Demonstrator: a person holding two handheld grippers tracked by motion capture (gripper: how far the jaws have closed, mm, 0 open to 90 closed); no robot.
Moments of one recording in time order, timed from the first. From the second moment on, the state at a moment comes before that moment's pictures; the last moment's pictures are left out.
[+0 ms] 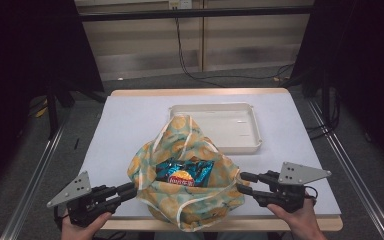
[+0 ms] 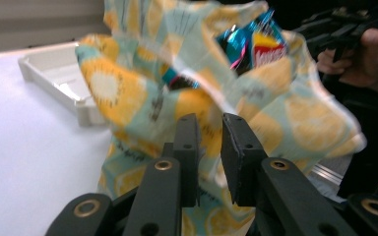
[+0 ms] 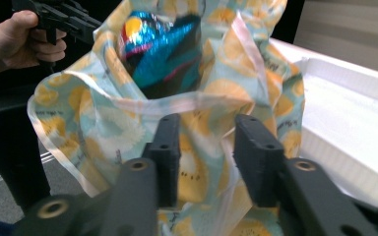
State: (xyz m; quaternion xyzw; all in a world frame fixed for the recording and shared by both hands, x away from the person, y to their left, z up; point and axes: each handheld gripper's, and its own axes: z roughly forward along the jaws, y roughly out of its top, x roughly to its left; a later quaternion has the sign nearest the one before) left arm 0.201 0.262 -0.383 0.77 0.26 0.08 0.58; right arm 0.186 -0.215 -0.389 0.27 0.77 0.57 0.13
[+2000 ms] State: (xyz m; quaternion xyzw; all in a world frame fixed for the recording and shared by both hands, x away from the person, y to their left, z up) left arm 0.230 0.298 -0.398 0.72 0.36 0.11 0.58; right arm 0.223 -0.213 -0.387 0.29 0.76 0.56 0.17
